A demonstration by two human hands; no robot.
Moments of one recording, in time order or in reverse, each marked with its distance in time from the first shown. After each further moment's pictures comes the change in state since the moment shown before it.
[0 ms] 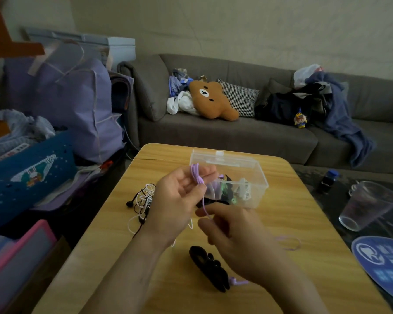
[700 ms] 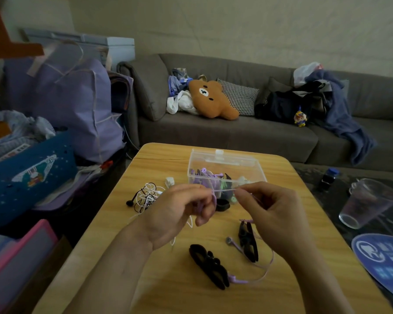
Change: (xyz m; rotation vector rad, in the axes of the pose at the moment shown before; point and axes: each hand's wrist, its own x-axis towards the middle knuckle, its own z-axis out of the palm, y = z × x) left_hand -0.003 0.016 -0.008 -0.034 -0.318 -0.365; right_hand -0.004 0.020 -0.034 0.256 0.312 0.158
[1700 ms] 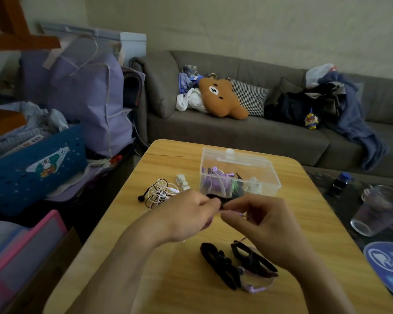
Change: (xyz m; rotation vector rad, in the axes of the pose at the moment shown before) left_hand -0.011 0.003 -0.013 0.680 0.062 -0.202; right_hand -0.002 -0.001 0.021 -0.071 -0.242 -0.061
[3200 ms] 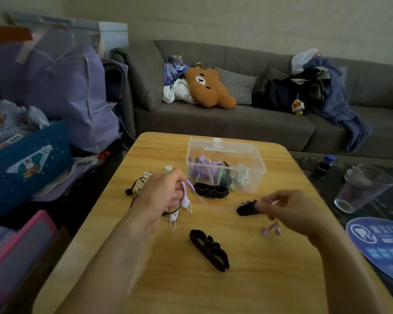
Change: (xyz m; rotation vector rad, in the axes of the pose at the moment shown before) left_hand 0.022 -0.019 0.007 -0.562 0.309 -0.109; right_hand -0.002 0.041 -0.056 -0.132 -0.035 0.702
